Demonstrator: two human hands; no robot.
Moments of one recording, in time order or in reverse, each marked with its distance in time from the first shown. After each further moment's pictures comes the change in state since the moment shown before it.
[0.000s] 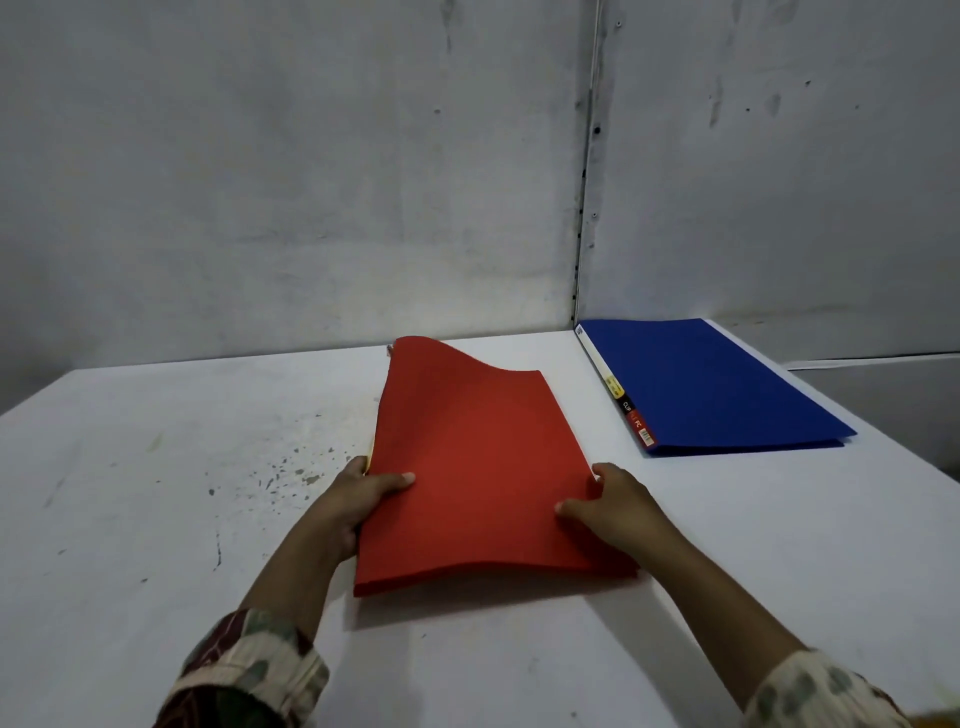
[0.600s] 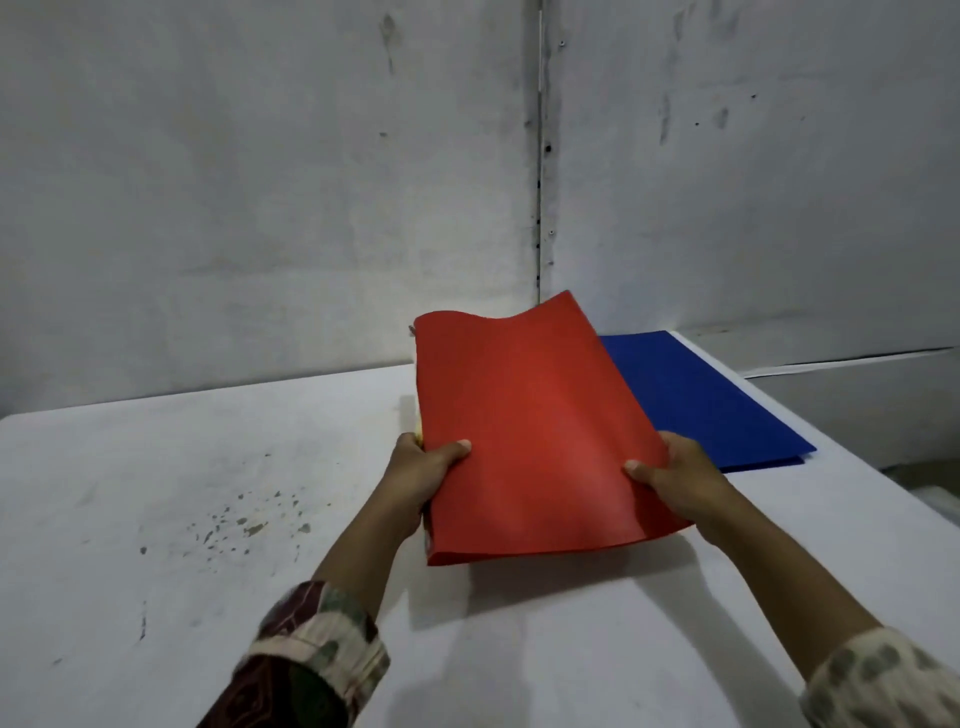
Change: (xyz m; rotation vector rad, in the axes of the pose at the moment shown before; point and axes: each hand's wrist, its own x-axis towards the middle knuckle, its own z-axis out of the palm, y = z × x) left_hand 0.014 0.045 0.107 0.017 -0.032 0.198; right_hand 0.036 0.035 -0.095 0.325 0.118 -0.006
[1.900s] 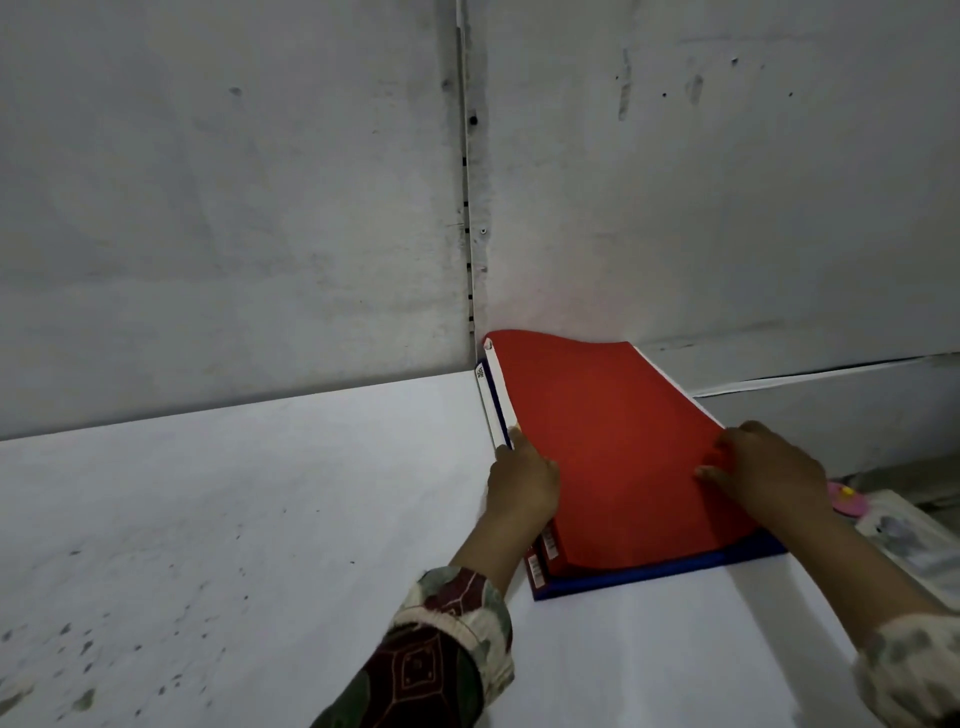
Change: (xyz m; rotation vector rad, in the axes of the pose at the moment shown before) left_hand 0.117 0.003 0.208 0.854 -0.159 0.187; right_hand 0.160 0.063 -0.120 -0.979 0.259 -0.012
